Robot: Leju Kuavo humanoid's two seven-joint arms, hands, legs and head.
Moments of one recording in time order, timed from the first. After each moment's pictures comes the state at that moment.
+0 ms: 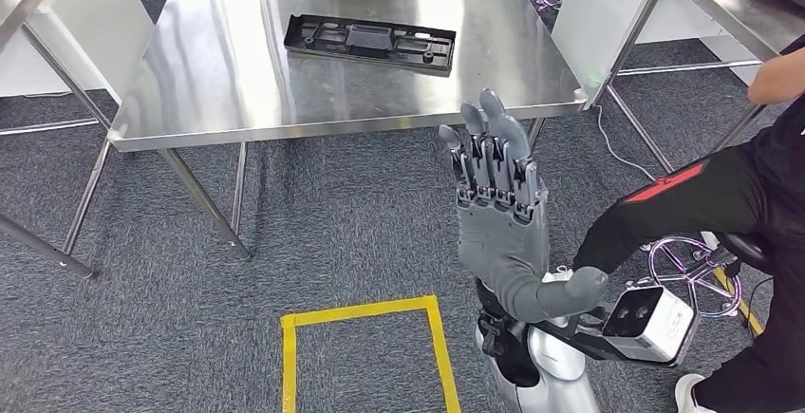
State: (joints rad) left arm -0.11 -0.01 -0.19 -0.21 0.06 0.30 0.46; right arm -0.14 0.14 0.37 -1.58 -0.22 0.32 -0.63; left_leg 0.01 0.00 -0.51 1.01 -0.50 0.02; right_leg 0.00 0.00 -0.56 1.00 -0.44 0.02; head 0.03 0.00
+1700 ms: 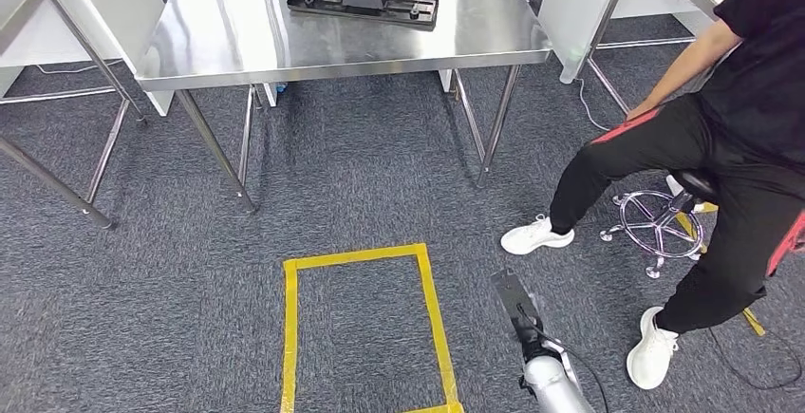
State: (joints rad) left arm -0.11 -0.03 -0.17 -0.21 -0.01 0.30 0.46; right arm -0.20 0.01 0.04 -0.37 0.36 -0.21 -0.09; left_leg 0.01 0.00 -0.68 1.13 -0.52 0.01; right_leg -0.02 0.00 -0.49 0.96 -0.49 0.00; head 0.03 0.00
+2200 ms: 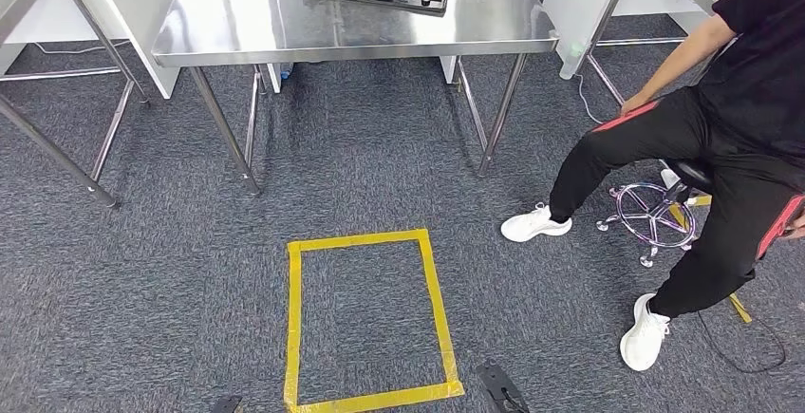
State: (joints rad) left arm -0.15 -0.03 -0.20 -0.21 -0.09 0.26 0.46; right arm -0.06 0.05 0.02 -0.20 0.40 -0.13 0.17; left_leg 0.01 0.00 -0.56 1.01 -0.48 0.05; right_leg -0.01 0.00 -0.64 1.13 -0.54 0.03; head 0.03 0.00
